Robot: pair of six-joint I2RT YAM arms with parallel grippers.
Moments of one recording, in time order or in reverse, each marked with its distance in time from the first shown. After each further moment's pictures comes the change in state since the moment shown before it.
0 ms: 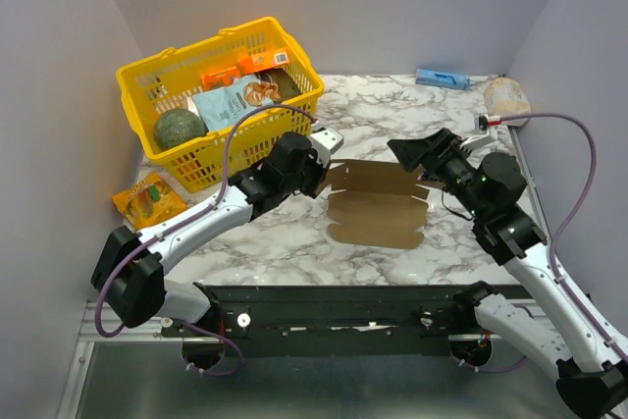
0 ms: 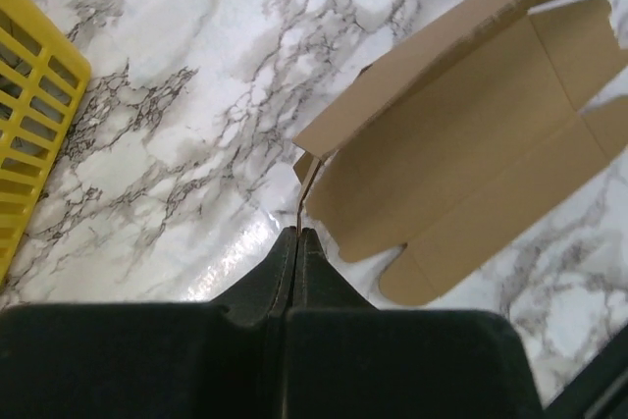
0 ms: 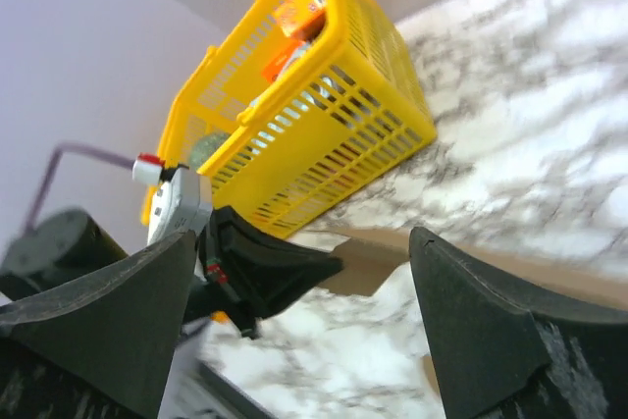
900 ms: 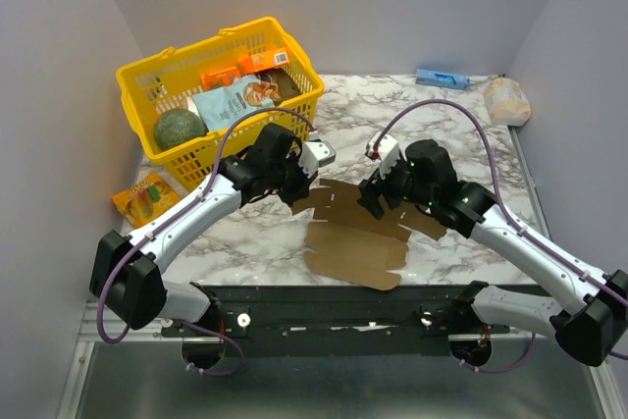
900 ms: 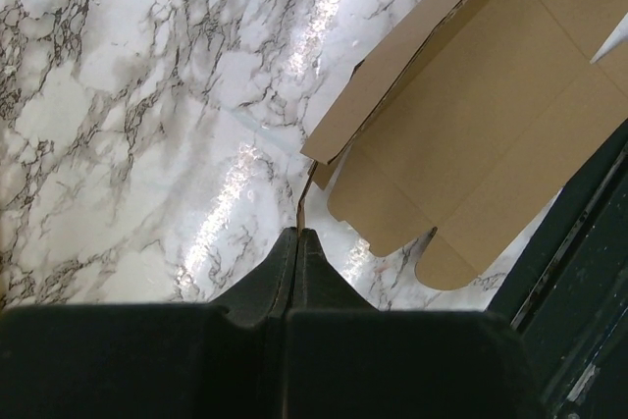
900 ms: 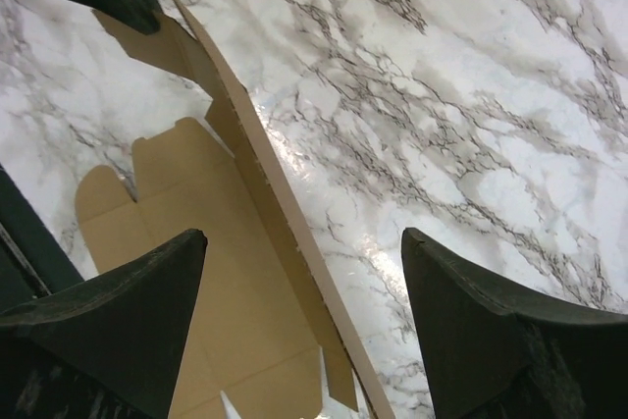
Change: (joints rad) left arm 0.128 -0.021 0.113 -0.414 0.325 0.302; right arm 0.228 0.301 0.174 -0.370 -0.145 -1.012
